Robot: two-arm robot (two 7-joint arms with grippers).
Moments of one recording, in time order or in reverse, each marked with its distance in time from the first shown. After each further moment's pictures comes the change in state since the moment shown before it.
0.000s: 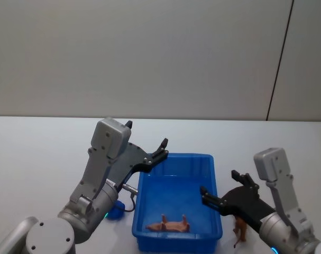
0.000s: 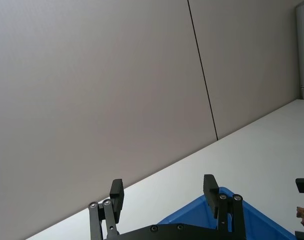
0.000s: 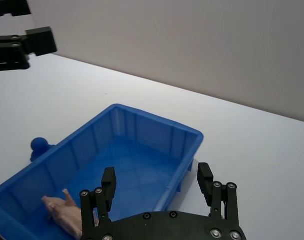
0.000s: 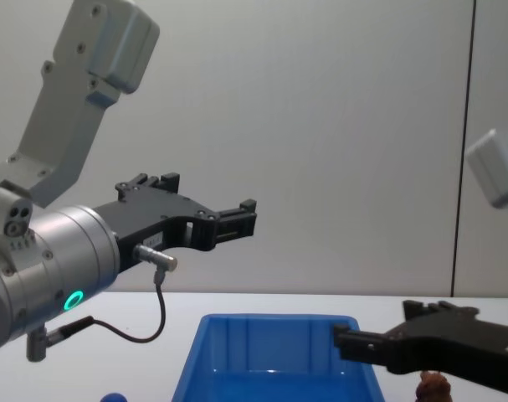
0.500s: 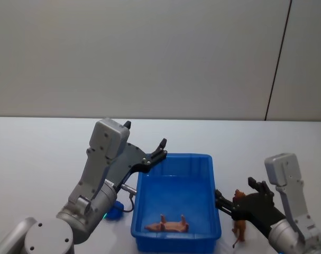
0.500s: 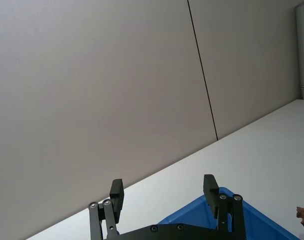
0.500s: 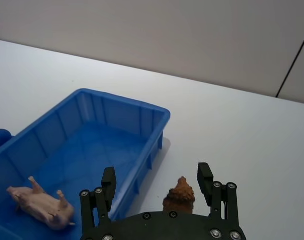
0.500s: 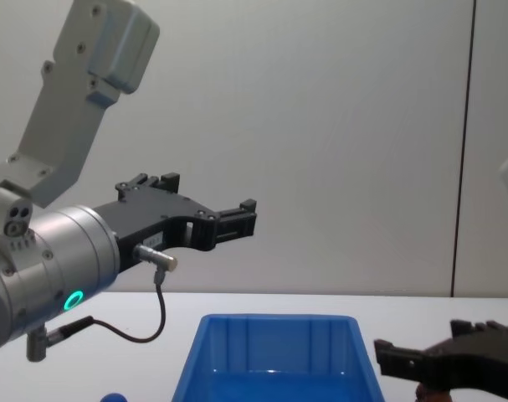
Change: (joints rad) left arm 0.000 0.000 0.000 0.000 0.000 0.000 0.000; right arm -0.054 0.016 0.012 -0.054 0.017 0.061 -0.132
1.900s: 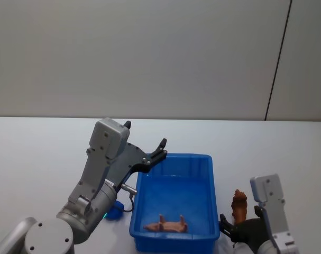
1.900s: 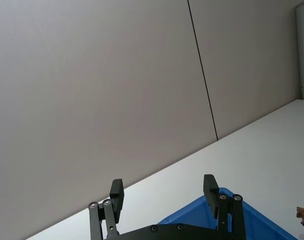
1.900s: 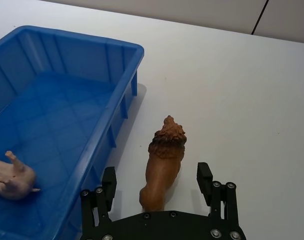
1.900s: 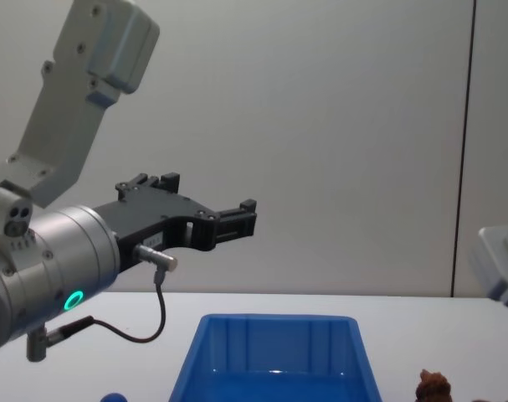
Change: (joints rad) left arm 0.000 0.000 0.000 0.000 0.000 0.000 0.000; right arm -0.021 -0.089 -0.036 0.054 -0.048 0.142 -0.215
